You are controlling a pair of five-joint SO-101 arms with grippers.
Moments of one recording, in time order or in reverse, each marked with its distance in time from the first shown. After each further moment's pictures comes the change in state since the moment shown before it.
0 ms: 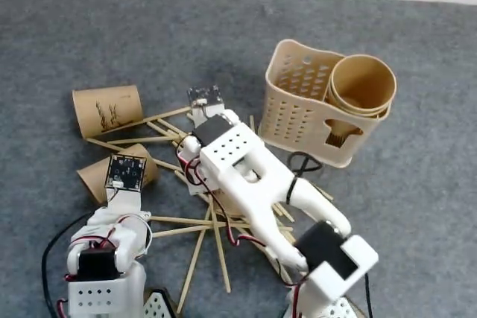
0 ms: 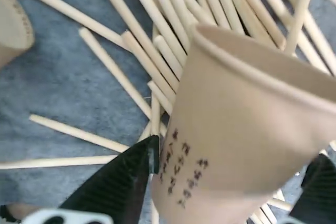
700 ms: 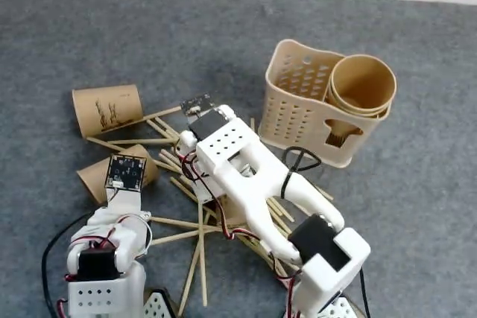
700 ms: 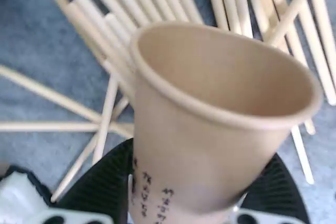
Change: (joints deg) left arm 0.0 0.0 0.0 0.0 0.0; right arm 0.4 0.9 -5.5 11.5 9.8
